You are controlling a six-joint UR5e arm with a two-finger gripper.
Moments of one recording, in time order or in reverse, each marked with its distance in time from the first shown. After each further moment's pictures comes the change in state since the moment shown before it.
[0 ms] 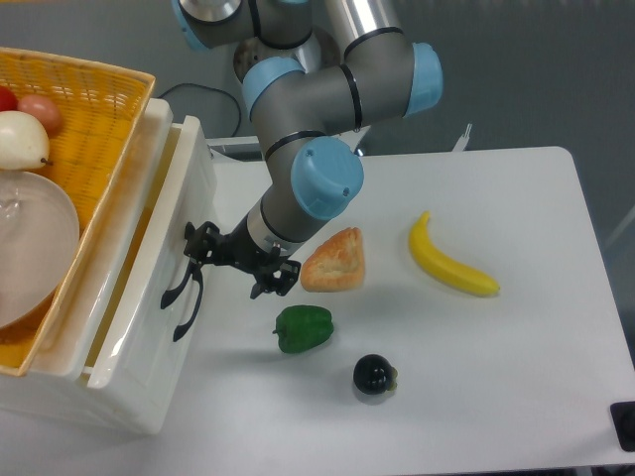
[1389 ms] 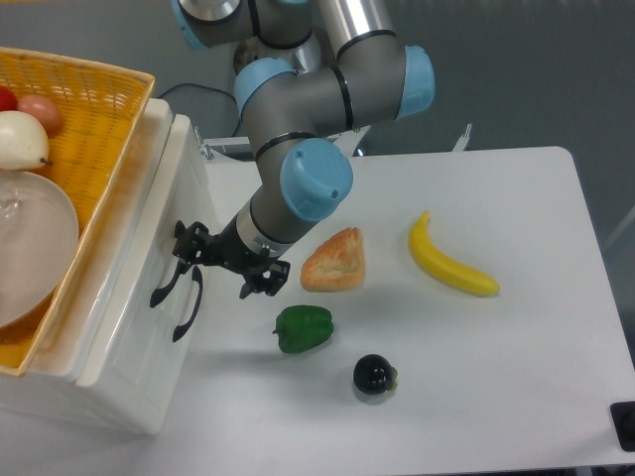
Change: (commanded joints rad) arm -0.002 -0.002 0.002 0.002 -0.005 0.000
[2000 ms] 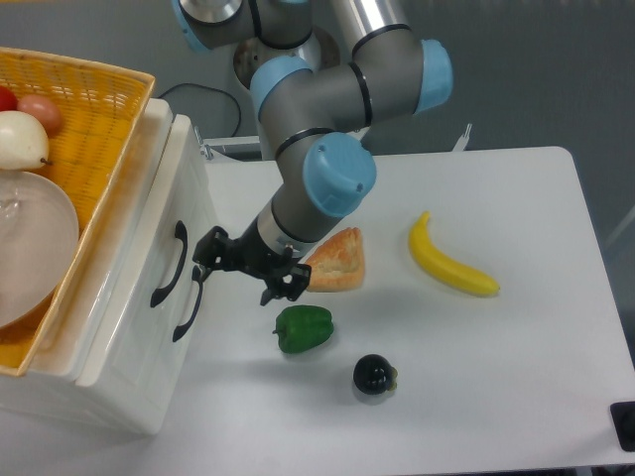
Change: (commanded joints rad) arm 0.090 -0.011 0.031 0.054 0.015 0.023
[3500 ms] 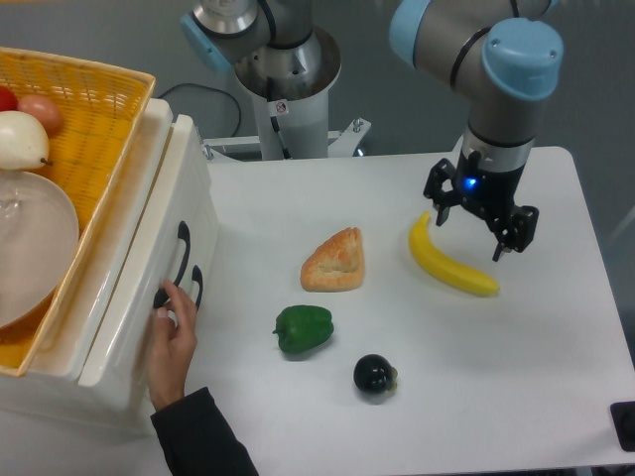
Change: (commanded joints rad) arm 0.322 0.078 0.017 0.138 0.394 0.988
